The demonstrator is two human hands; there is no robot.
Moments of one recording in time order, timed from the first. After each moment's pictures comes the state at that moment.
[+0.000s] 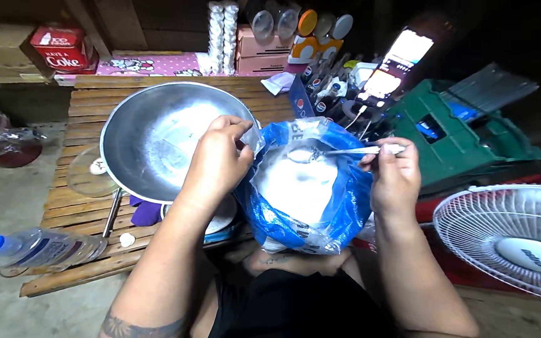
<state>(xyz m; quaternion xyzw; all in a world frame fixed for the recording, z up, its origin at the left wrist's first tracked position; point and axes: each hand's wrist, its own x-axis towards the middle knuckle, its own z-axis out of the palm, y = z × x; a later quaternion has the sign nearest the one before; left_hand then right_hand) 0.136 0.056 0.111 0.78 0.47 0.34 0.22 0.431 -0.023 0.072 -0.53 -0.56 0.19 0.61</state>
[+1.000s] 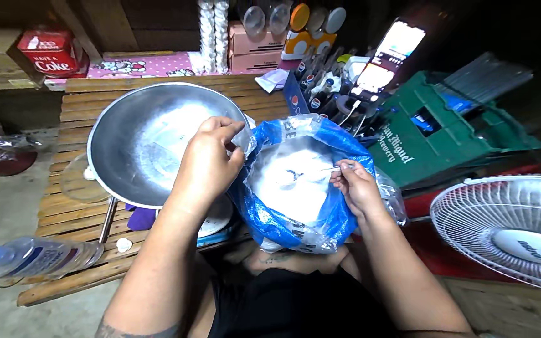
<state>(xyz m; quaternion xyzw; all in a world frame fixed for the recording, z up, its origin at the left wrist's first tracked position) 0.135 0.057 0.110 0.79 0.46 0.33 0.21 0.454 -0.016 0.012 -0.63 -0.38 0.38 0.56</state>
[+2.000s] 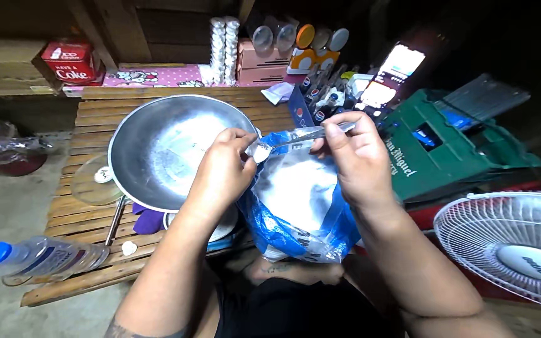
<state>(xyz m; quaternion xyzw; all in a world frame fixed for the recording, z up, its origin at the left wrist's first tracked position) 0.138 0.055 0.111 0.79 0.46 0.34 0.22 0.350 0.011 0.128 -0.44 -0.65 0.24 0.58</state>
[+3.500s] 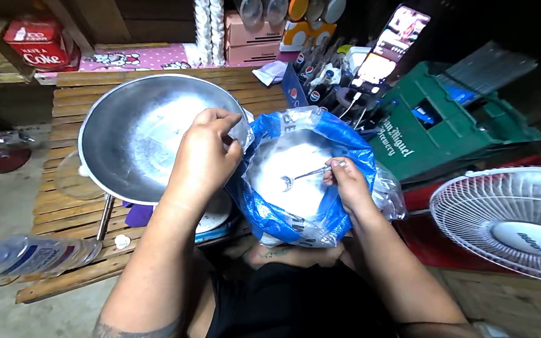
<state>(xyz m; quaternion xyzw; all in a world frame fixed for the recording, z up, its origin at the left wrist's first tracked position) 0.136 0.057 0.111 0.79 0.47 0.33 0.21 0.440 -0.020 0.007 -0.68 -0.47 0.32 0.47</state>
